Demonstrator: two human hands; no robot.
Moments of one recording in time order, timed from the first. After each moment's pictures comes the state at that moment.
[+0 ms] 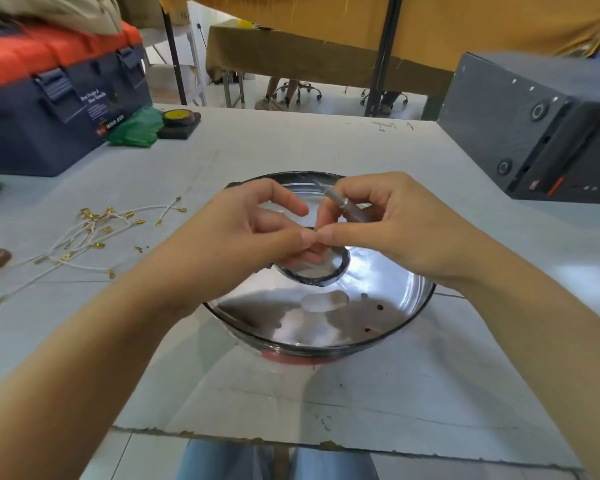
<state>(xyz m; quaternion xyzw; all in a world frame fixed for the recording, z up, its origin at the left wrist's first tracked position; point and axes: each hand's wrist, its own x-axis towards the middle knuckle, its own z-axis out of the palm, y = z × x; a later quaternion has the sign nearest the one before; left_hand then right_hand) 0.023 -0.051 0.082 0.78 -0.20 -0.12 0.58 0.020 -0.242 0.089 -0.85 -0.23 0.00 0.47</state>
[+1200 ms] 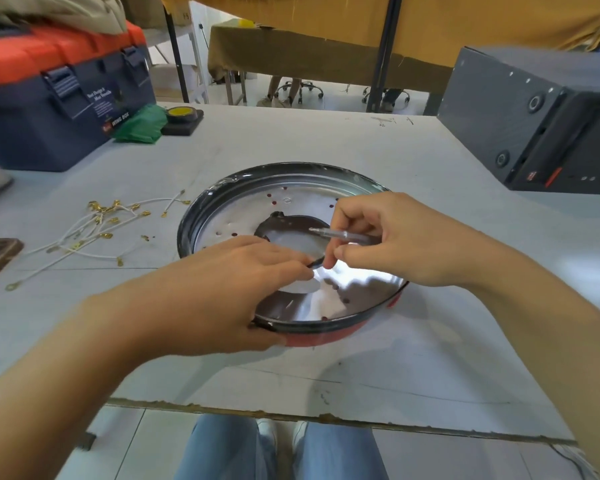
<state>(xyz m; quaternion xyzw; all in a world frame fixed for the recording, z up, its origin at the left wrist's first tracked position) 0.003 -0.028 0.063 0.89 -0.46 0.00 0.01 0.000 -0.246 0.086 -0.91 -0.21 0.06 0.36</state>
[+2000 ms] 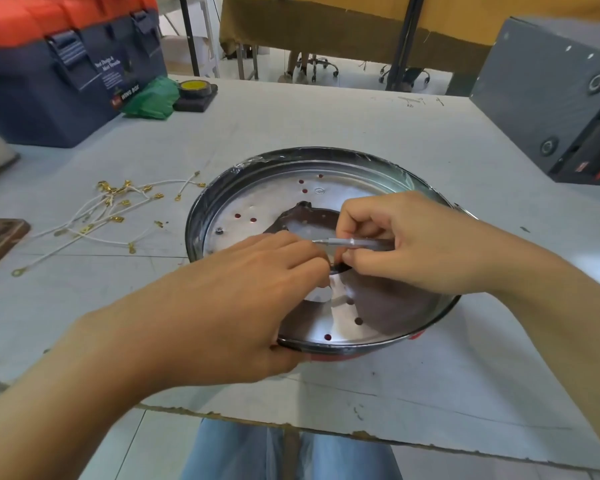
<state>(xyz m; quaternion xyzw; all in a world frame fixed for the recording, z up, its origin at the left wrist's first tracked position) -0.004 -0.021 0.062 0.90 -0.44 -0.02 0.03 0.016 -0.228 0.075 -0.92 -0.24 0.07 0.30</state>
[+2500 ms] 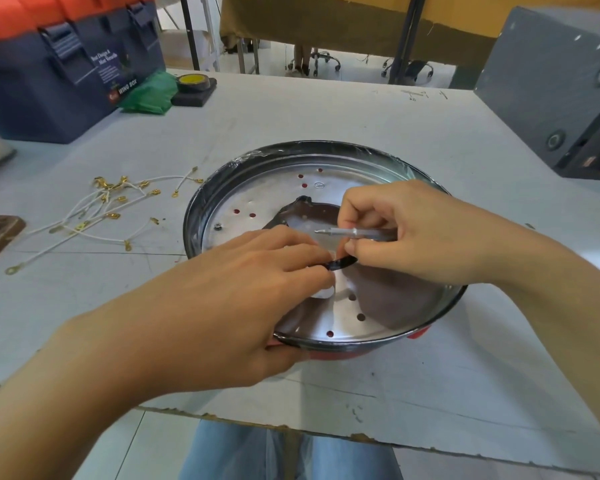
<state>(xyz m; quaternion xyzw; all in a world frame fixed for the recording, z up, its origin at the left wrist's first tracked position) -0.004 -0.020 0.057 0.89 -0.46 0.02 0.03 0.022 -0.231 0.075 -0.92 -0.25 0.06 0.29</state>
